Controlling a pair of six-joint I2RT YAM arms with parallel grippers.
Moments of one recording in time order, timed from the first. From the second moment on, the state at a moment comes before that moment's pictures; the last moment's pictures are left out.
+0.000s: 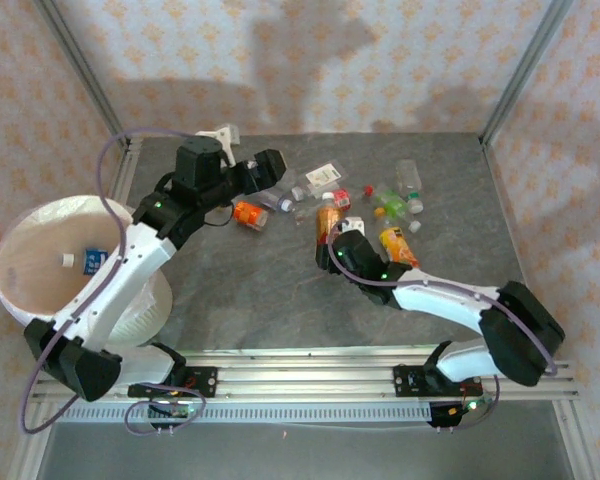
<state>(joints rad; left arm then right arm) -0.45 1.32 1.40 -0.50 0.08 -0.68 0.80 1.32 0.67 0.03 0.27 0.57</state>
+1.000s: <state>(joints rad) -0.53 1.51 1.44 -0.45 0.29 -0.57 0.80 1.22 0.85 0.19 -0.01 0.35</state>
